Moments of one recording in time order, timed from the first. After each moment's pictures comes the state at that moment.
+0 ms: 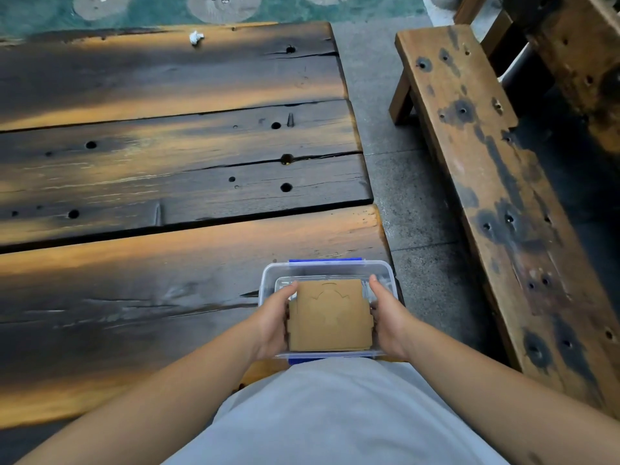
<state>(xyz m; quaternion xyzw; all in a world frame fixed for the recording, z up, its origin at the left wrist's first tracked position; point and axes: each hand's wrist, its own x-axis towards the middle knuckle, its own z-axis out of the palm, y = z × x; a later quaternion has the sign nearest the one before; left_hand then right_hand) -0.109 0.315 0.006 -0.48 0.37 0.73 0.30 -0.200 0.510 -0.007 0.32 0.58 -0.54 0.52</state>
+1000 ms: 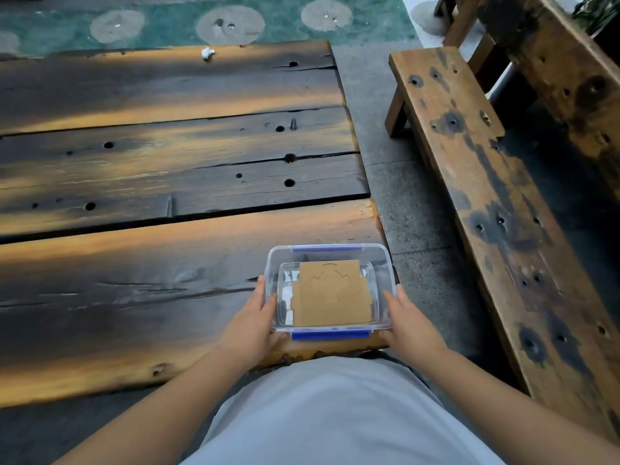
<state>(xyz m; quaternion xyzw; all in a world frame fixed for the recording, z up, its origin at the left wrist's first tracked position) -0.020 0.300 -0.016 -0.14 0.95 0.18 0.20 -0.149 0.580 -0.013 -0.20 0.93 -0.11 0.29</state>
